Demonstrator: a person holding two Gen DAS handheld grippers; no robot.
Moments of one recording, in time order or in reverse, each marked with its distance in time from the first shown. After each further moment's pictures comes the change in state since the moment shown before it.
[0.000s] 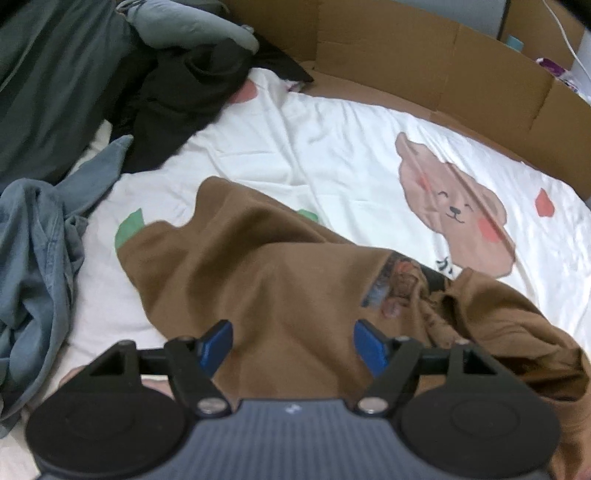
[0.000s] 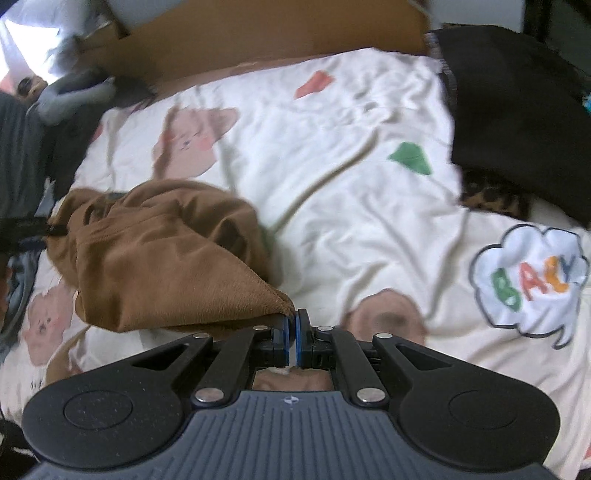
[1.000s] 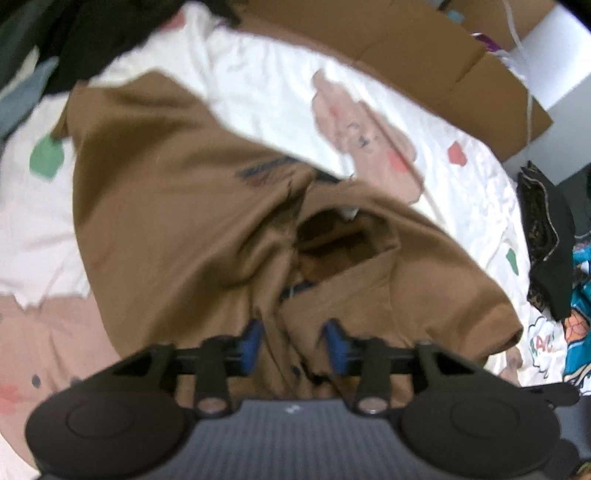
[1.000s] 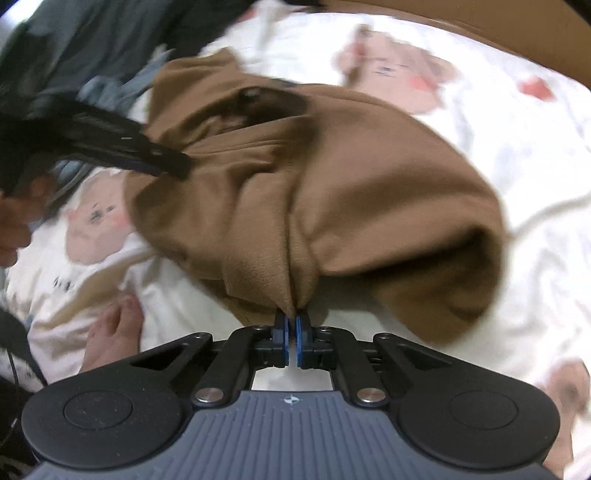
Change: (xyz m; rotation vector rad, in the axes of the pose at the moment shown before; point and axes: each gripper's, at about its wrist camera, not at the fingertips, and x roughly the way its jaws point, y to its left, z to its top) left arm -0.014 -0.003 -0.046 0.012 0.132 -0.343; right arm 0.071 0.150 -0.028 -0.396 0.181 0.174
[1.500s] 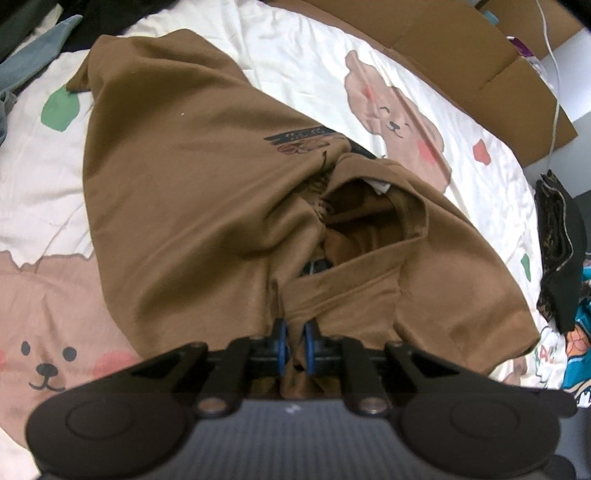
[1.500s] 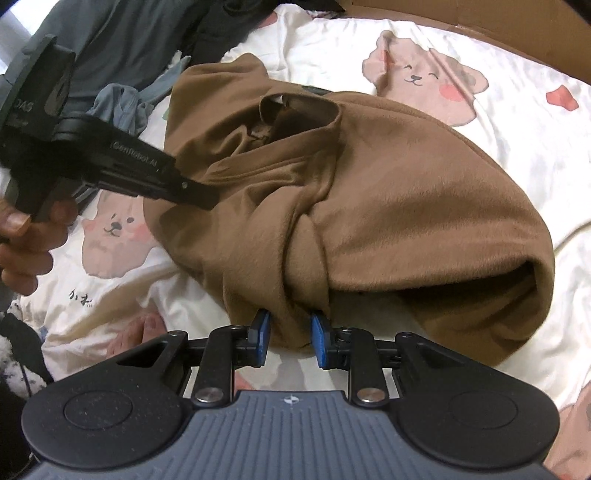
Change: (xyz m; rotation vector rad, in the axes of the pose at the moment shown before) left arm 0.015 0.025 -0.015 -0.116 0.090 -0.001; right arm 0.024 0.024 0.015 -0.049 -0.016 0.074
